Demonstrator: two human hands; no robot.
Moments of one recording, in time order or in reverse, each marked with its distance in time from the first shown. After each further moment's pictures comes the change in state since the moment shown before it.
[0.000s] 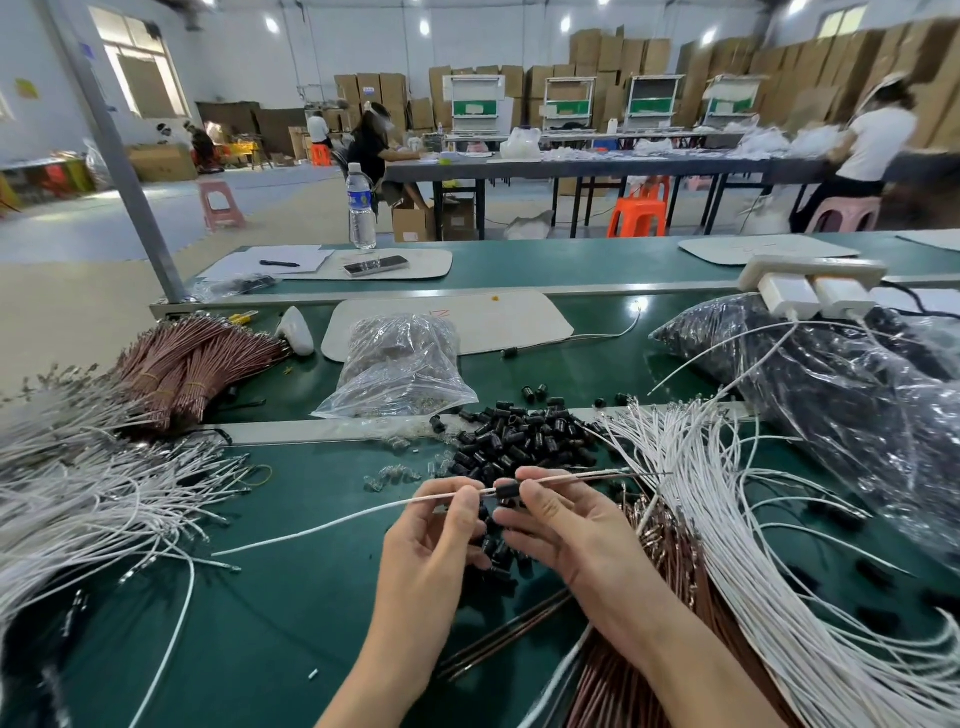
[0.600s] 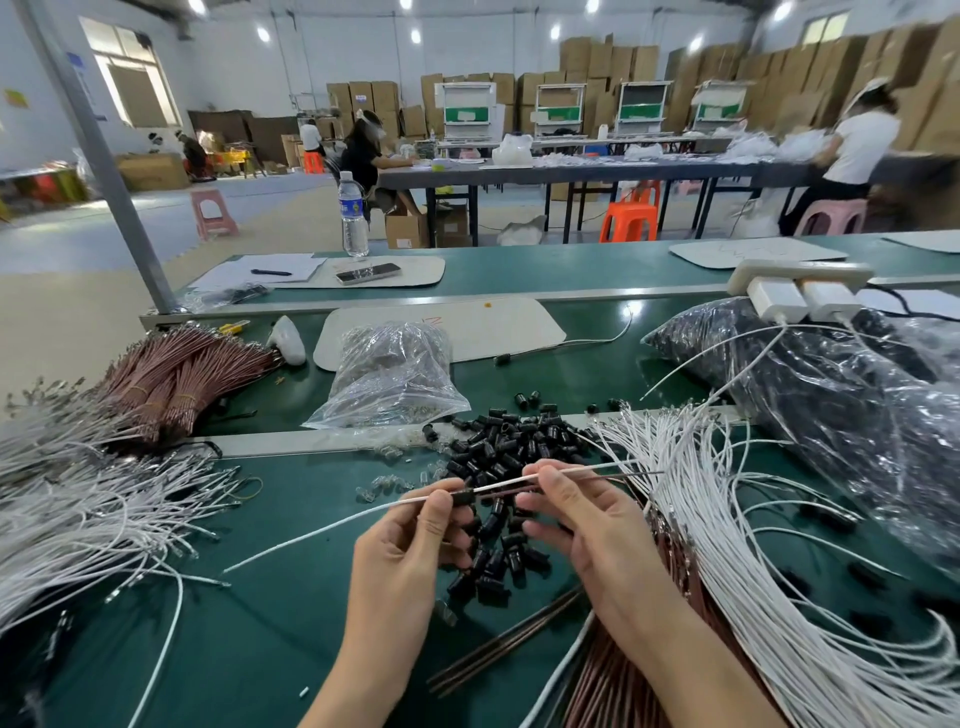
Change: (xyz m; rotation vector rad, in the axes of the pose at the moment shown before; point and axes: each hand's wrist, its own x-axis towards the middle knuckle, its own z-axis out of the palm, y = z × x) left_hand 0.008 0.001 -0.007 -0.103 0.045 -0.007; right_hand 0.000 -0.012 -0.007 -0.037 0.098 -0.121
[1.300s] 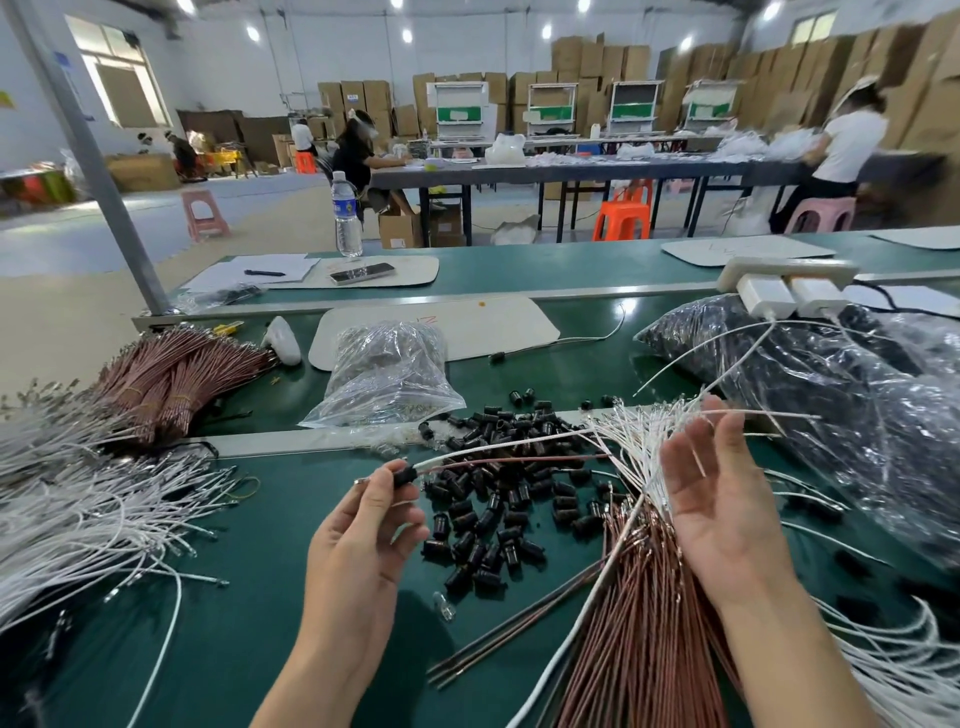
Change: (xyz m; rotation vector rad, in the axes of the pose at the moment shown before) left_hand 0.009 0.017 -0.019 -0.358 0.108 -0.183; right_hand 0.003 -0.047 -0.063 0.410 0.275 -0.228
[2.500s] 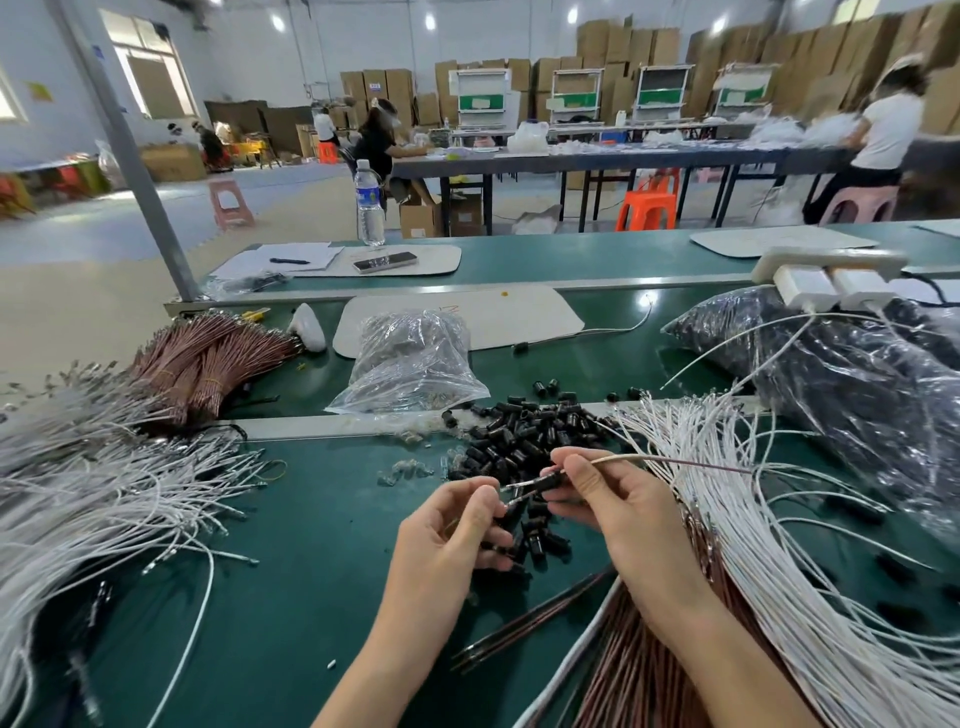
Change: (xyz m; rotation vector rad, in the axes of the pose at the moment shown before) left_hand -0.011 -0.023 0.013 0.439 -0.197 0.031; right_hand -0.032 0.066 0.036 -0.717 -0.281 -0.021
